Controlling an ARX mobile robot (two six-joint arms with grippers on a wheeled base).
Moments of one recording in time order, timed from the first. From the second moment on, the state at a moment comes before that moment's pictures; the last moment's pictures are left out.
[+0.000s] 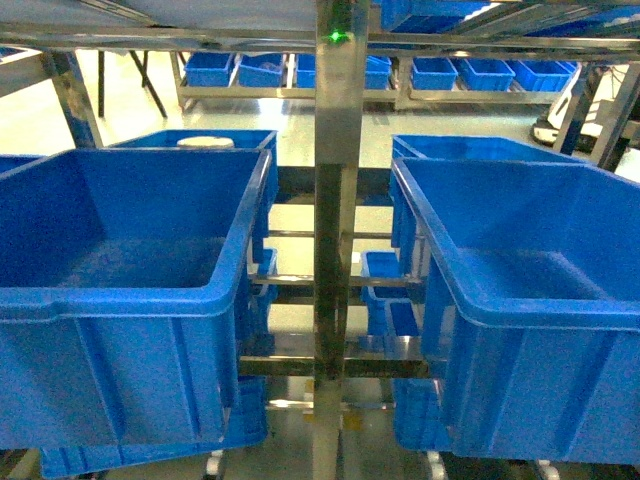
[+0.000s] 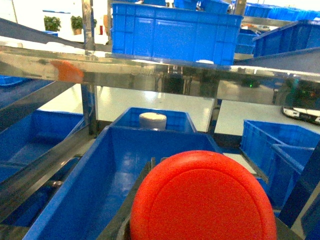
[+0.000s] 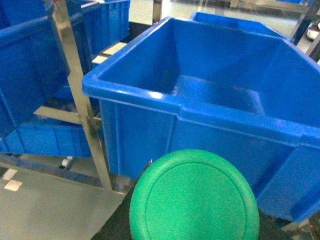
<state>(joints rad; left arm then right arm) 0.02 0.65 0.30 0.43 -0.07 -0.10 0.05 0.56 0.05 0.22 -0.13 -0.11</state>
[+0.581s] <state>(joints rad) 0.02 0.65 0.30 0.44 -0.07 -0.10 -0.03 0.92 0.21 0.47 -0.16 -0.16</state>
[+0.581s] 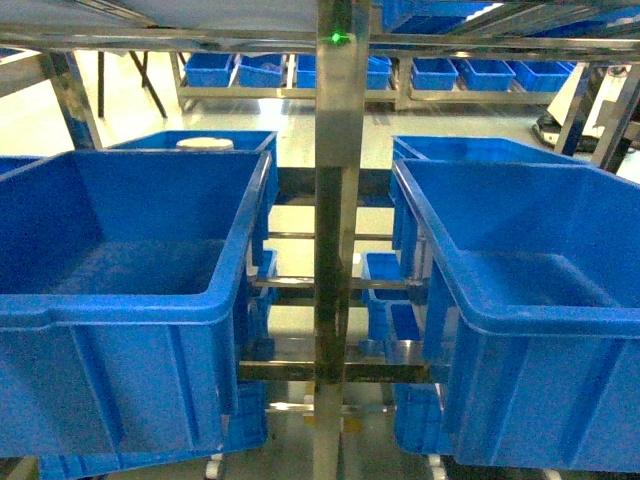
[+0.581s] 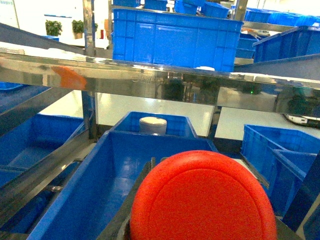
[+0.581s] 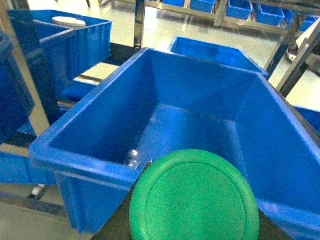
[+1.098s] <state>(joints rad) 0.02 0.65 0.30 0.44 -0.07 -0.10 -0.15 1.59 0.78 0.28 -0.24 -0.25</state>
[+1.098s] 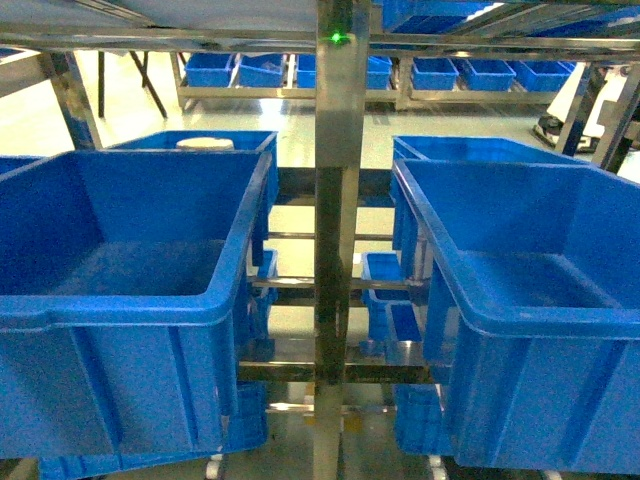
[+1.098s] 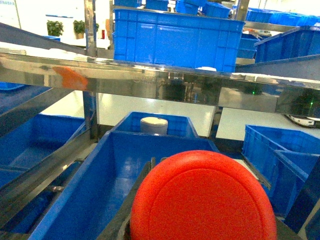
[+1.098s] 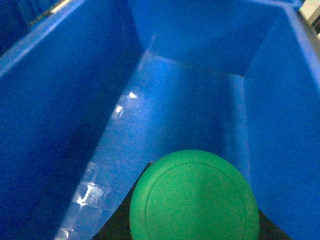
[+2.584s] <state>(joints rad) 0.02 0.65 0.30 0.44 -0.07 -0.10 0.08 0.81 0.20 0.45 -0.04 -0.12</state>
